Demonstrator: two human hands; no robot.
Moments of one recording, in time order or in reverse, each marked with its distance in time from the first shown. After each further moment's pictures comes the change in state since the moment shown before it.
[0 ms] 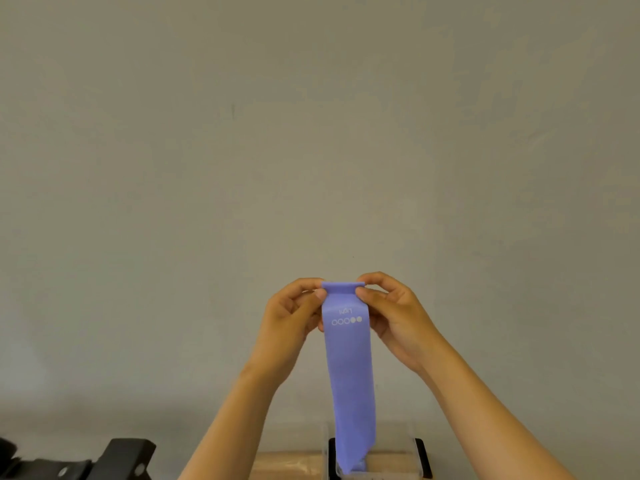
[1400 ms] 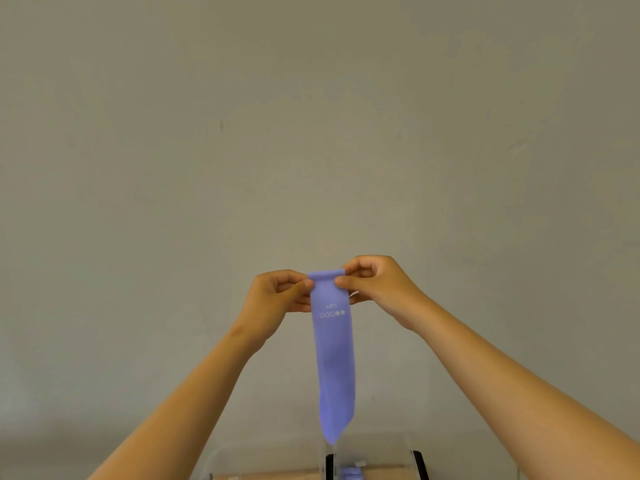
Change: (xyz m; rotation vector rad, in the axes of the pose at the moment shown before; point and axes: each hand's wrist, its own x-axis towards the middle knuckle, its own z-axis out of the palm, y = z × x) left_hand 0.052 0.014 -0.017 0.323 -0.017 -0.017; right_hand 0.049 -0.032 -0.007 -0.528 -0.011 -0.056
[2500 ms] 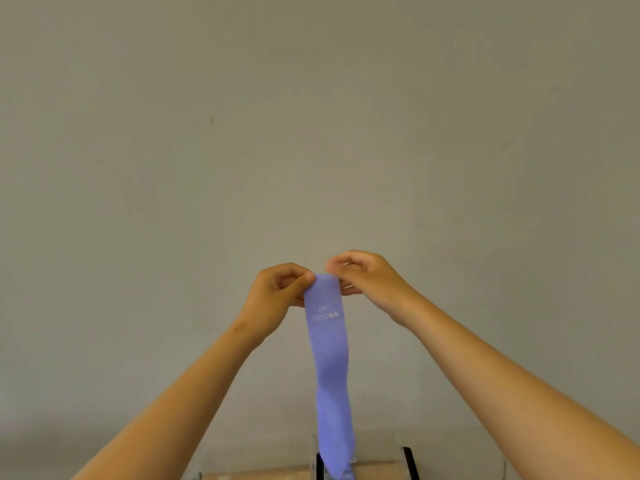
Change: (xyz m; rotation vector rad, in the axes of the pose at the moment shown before) left_hand 0.006 -0.002 0.011 0.036 -0.054 0.090; right_hand 0.005 0.001 -0.001 -0.095 0.004 0.027
